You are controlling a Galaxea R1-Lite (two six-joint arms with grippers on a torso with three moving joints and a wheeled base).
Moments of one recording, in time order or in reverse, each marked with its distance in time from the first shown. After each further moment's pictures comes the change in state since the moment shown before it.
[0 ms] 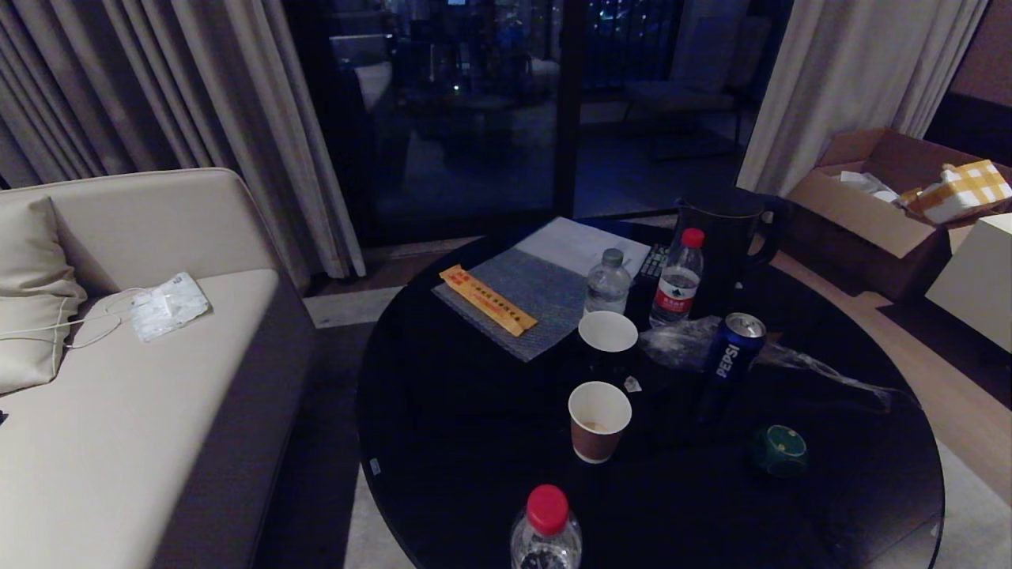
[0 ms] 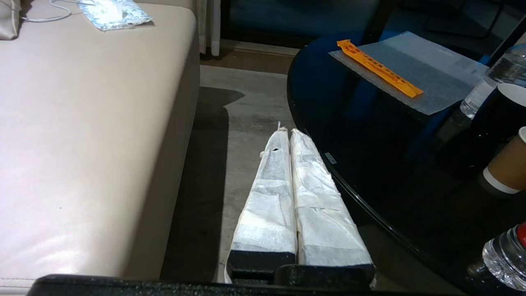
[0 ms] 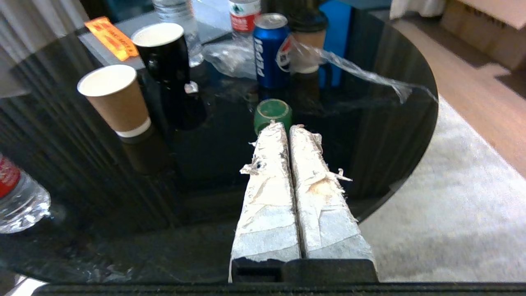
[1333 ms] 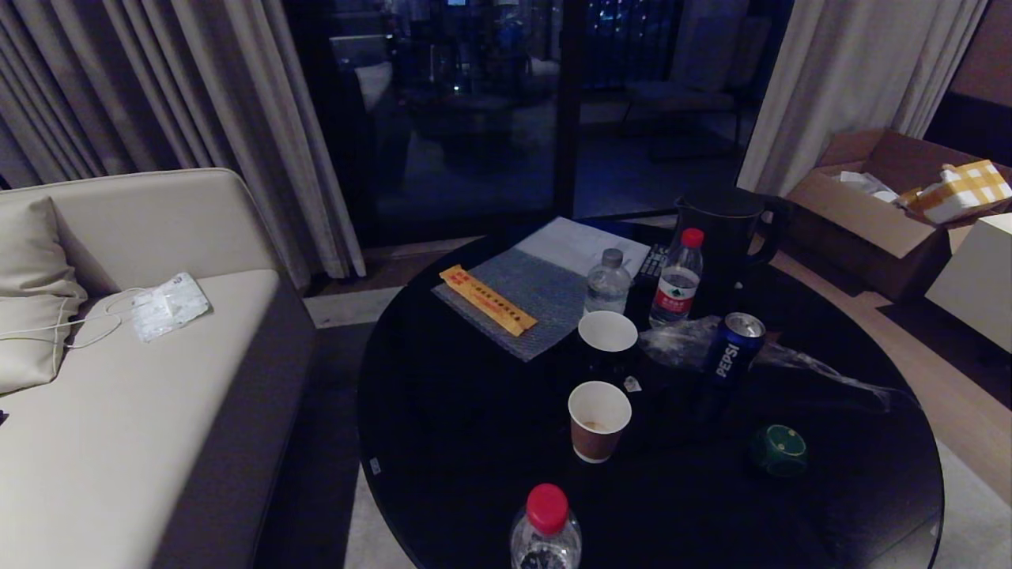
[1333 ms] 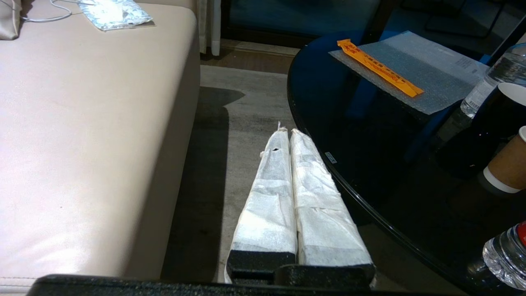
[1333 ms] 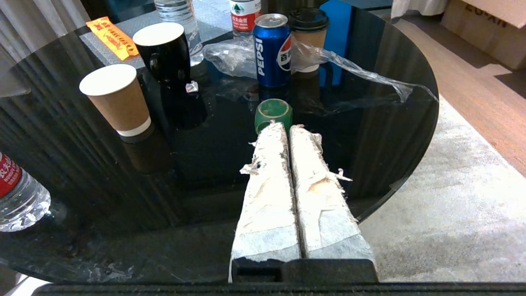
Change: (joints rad) left arm 0.000 0.000 0.000 0.000 0.001 0.002; right arm 0.000 0.000 0.000 0.000 0.000 0.000
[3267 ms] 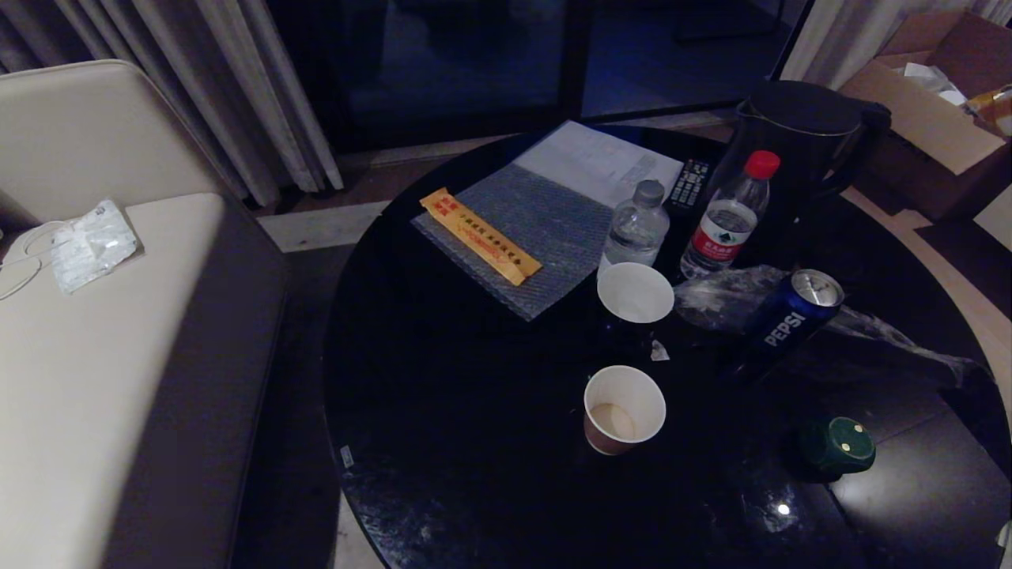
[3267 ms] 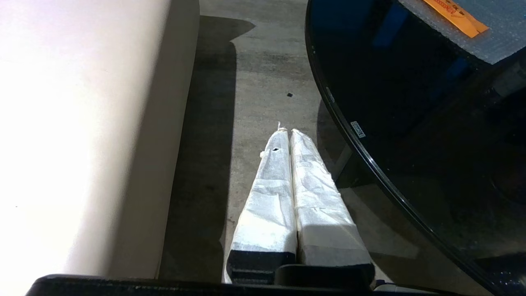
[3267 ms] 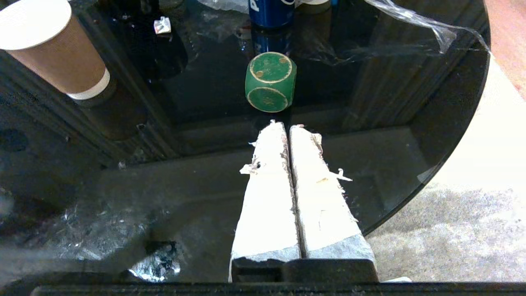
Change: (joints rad) left arm 0.000 0.000 0.000 0.000 -0.001 -0.001; right arm 0.000 0.000 -0.004 0.036 0.003 -0.019
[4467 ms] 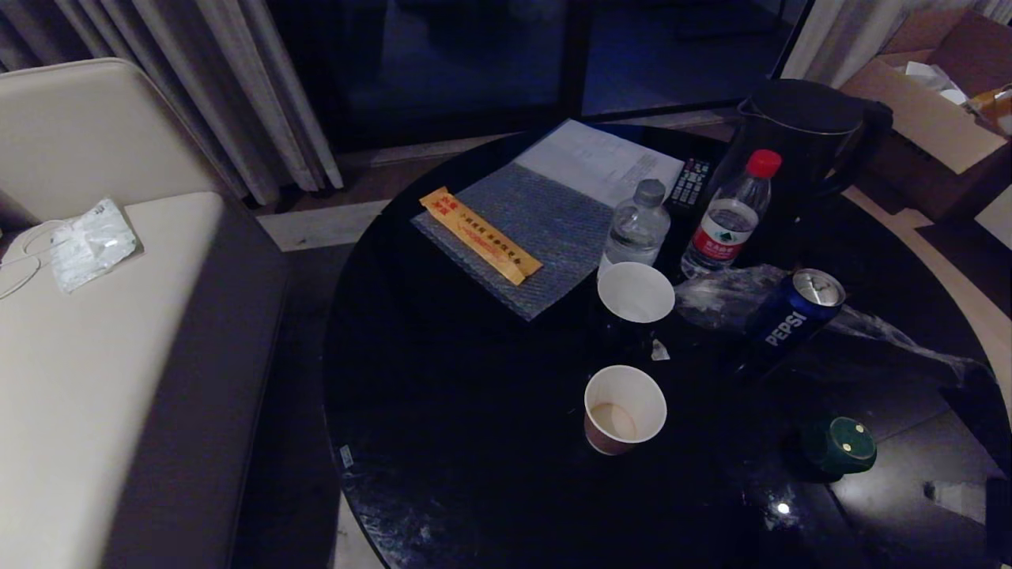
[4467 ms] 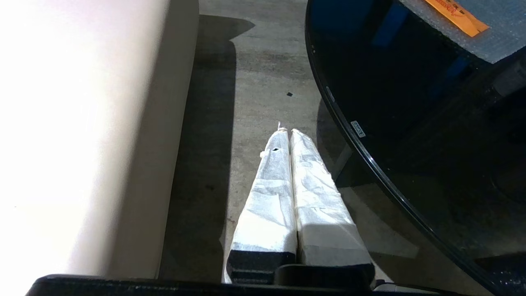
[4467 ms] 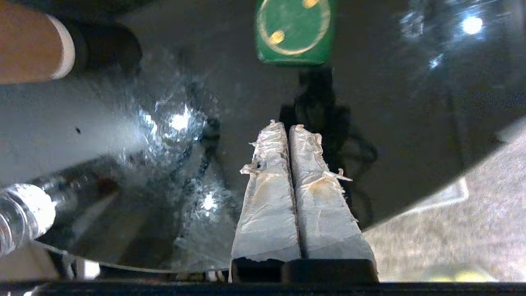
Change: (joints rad) left arm 0.000 0.000 0.000 0.000 0.000 0.000; right arm 0.088 0.996 -0.484 0.151 0.000 0.242
